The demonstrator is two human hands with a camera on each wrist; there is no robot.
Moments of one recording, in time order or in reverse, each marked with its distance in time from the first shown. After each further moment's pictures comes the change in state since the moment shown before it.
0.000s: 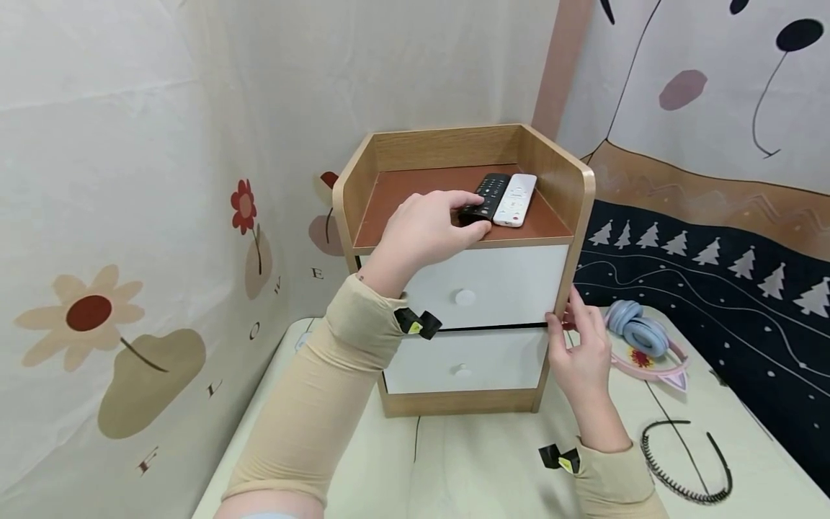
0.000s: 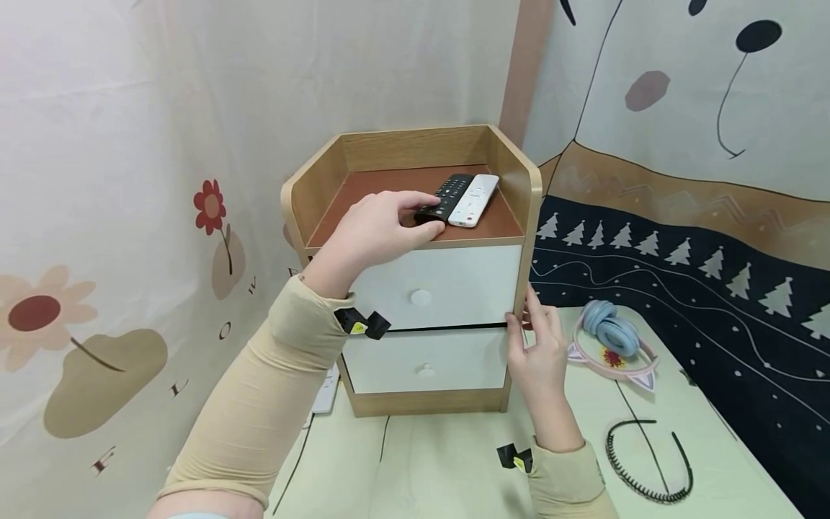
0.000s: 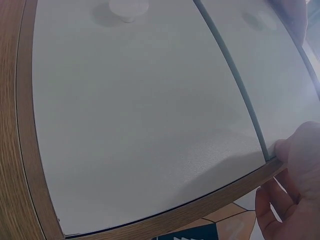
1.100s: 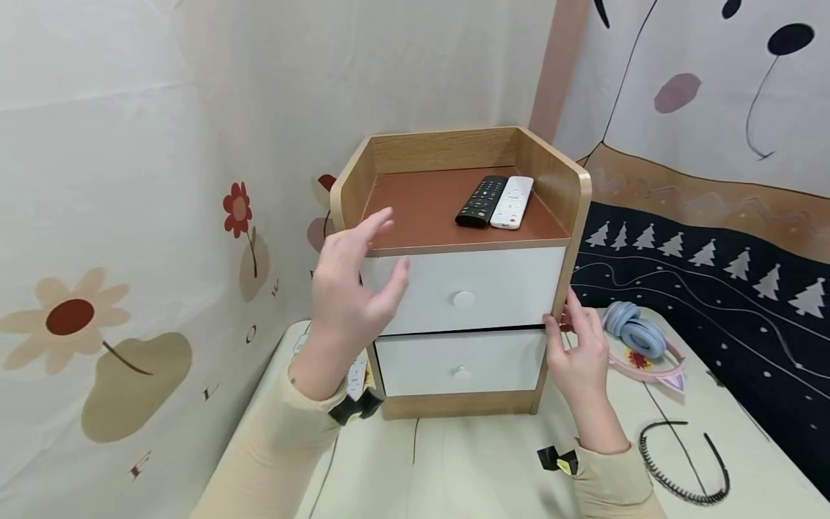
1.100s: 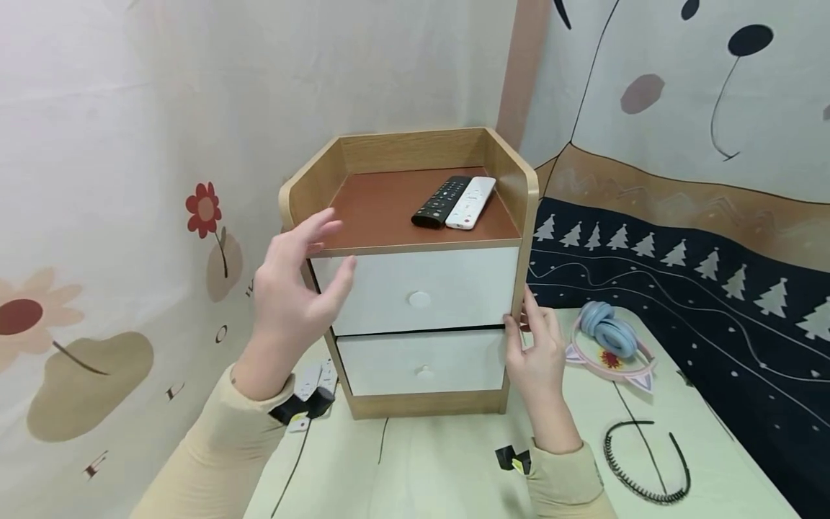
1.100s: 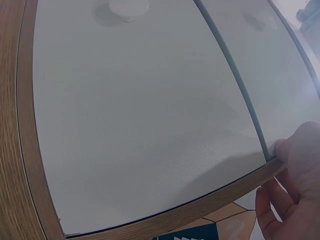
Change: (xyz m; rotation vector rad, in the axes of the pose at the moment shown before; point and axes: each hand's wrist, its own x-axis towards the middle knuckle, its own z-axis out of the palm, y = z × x) left_hand -0.096 -0.066 0.025 -0.174 0.846 0.467; right_hand -0.002 0.001 0.000 0.004 0.008 -0.022
